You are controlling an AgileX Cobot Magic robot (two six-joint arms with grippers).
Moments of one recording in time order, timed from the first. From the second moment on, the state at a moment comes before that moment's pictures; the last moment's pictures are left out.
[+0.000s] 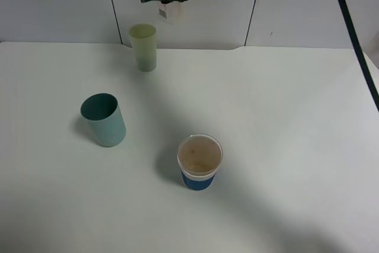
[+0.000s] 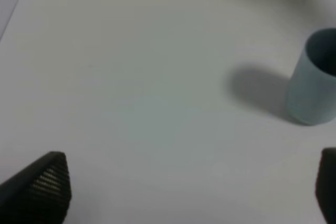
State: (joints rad) left arm 0.03 -0.01 -0.51 0.01 1.05 0.02; right arm 0.61 2.02 -1.55 0.00 -0.06 -0.13
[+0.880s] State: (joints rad) left arm 0.03 -0.01 -0.51 0.01 1.05 0.02; right arm 0.48 1.99 -0.94 0.01 -0.84 -0.14
